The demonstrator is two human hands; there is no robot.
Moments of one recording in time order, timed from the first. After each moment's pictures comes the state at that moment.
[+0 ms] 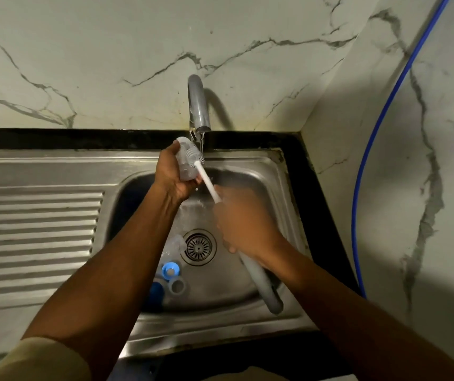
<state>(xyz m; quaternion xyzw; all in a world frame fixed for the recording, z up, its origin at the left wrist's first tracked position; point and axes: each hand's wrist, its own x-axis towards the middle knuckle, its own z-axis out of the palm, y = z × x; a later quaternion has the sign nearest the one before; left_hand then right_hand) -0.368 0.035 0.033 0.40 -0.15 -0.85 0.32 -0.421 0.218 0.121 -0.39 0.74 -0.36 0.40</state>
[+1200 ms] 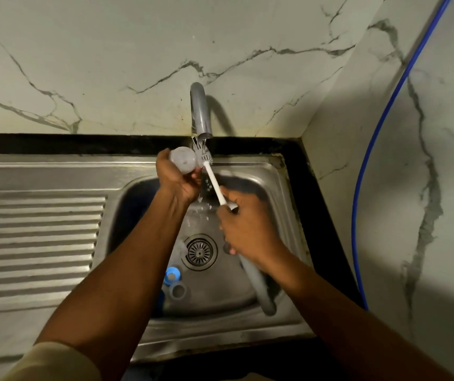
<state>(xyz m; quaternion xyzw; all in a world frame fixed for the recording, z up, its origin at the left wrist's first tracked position) -0.375 0.041 0.043 0.43 -0.05 -0.82 0.37 -0.424 0.218 0.117 -0.40 0.76 -0.37 0.35</state>
